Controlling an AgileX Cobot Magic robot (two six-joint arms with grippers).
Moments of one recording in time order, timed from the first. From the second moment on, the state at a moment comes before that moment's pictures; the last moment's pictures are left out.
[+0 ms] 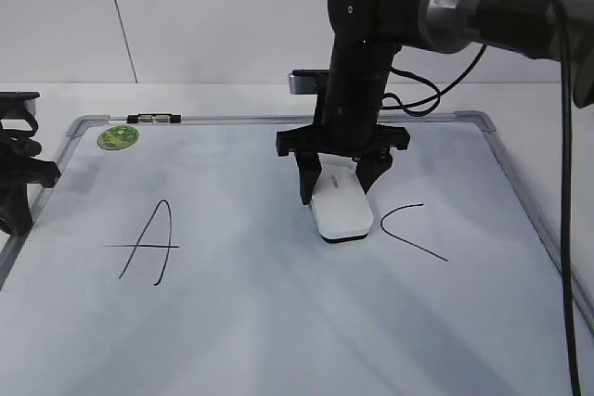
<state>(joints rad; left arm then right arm) -0.03 1.94 -1.24 -0.07 0.94 0.06 0.47 2.34 -2.00 0.09 1.30 0.22</state>
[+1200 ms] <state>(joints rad) -0.02 1.94 -1.24 -0.04 1.00 0.06 0.57 2.36 -2.04 0.12 1.28 0.14</state>
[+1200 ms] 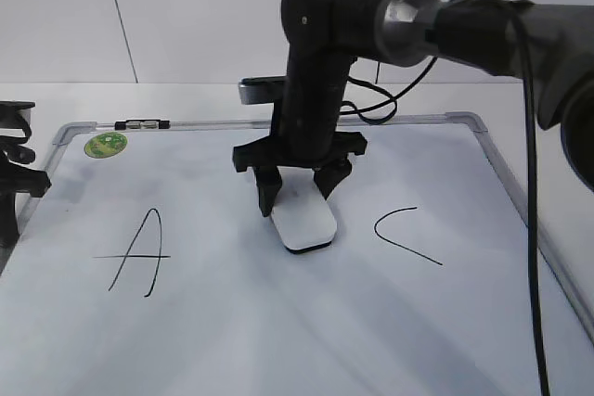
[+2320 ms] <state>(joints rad) -0.02 1.94 -1.24 -0.04 1.01 0.06 0.63 2.38 -2.07 0.18 1.26 0.13</state>
